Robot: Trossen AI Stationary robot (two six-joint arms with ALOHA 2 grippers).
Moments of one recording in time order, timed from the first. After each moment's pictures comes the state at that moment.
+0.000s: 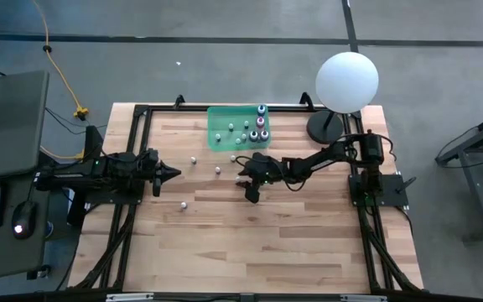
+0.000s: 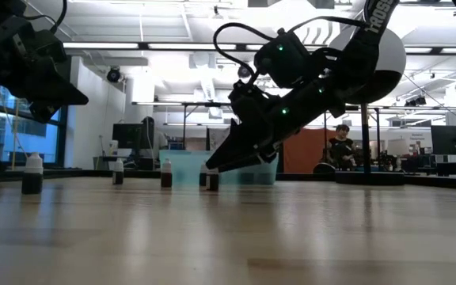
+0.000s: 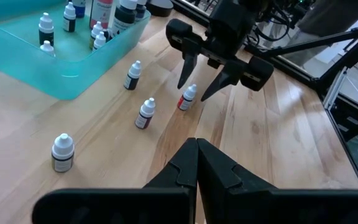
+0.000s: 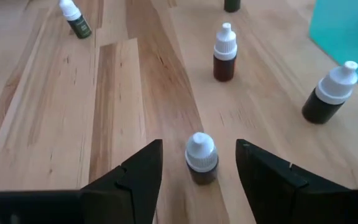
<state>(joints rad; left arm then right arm) 0.00 0.01 0.17 -0.47 -0.14 -0.48 -0.07 1.96 0.89 0.53 0.00 0.20</state>
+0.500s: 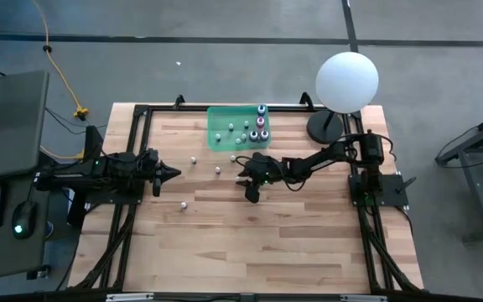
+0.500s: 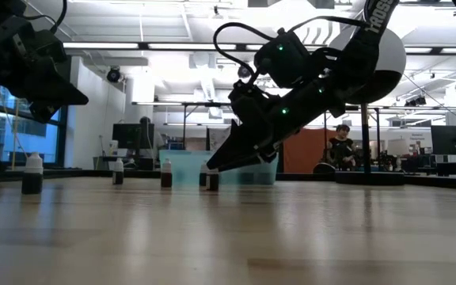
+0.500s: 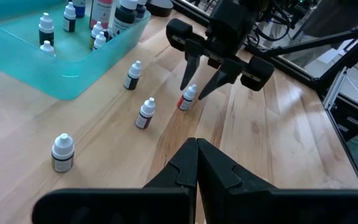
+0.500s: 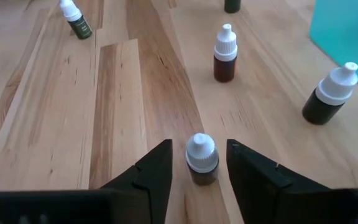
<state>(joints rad) 0.00 0.01 0.17 -0.47 -0.14 -0.48 -0.07 1.96 0.89 0.53 0.00 0.20</state>
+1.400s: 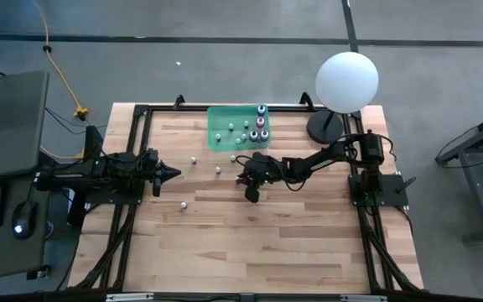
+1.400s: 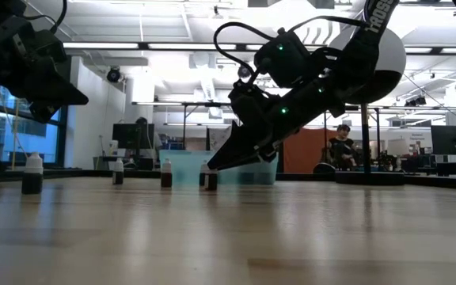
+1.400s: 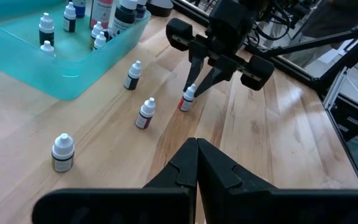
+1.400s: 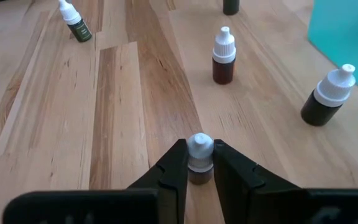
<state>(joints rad) 0.00 0.01 0.17 -0.47 -0.14 -0.48 -0.07 1.96 0.89 0.53 0.00 0.21</state>
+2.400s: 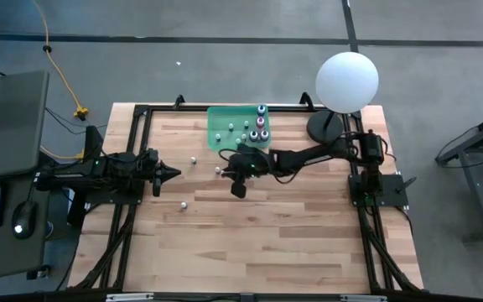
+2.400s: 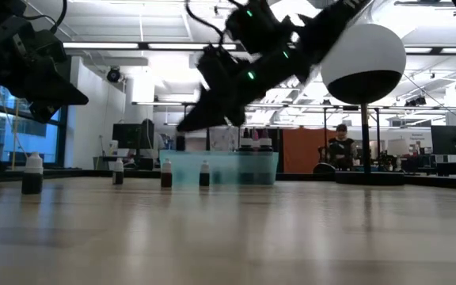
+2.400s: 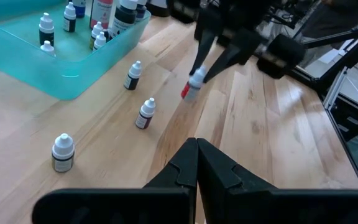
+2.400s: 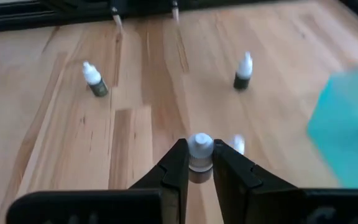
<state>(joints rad) 0.00 0.01 0.17 -0.47 -0.14 -0.48 -0.07 1.96 1.17 0.27 0.00 0.09</state>
